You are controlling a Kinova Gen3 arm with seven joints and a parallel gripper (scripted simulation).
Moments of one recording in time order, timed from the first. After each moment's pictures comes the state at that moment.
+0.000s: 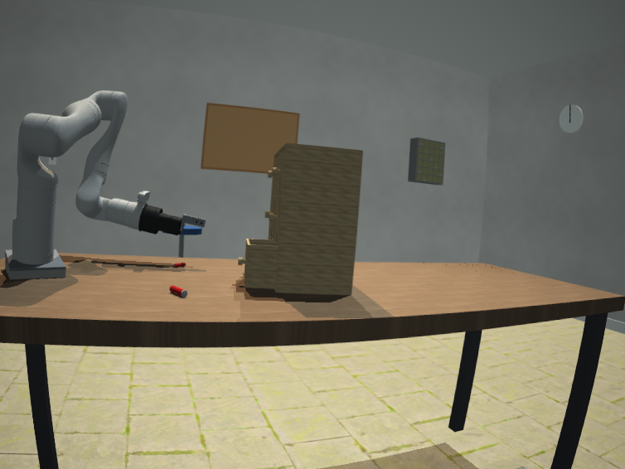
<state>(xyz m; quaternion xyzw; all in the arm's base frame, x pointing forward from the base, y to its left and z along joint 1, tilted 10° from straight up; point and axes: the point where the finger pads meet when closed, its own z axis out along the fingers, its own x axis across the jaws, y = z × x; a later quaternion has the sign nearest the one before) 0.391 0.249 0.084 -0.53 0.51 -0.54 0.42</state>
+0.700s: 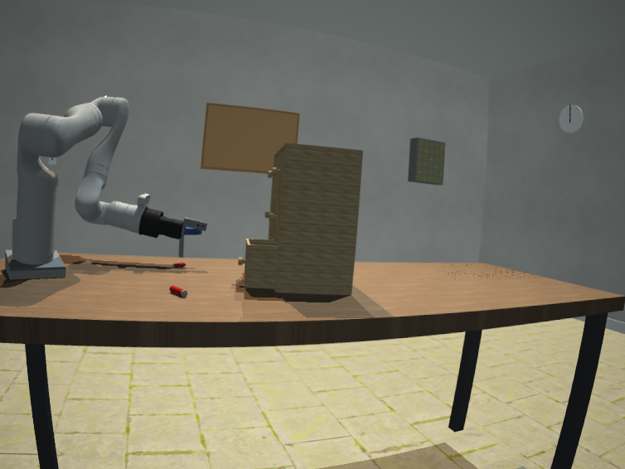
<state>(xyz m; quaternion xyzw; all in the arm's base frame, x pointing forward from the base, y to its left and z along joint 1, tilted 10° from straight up) 0.396 0.222 0.081 -0.53 0.51 -0.54 0.42</state>
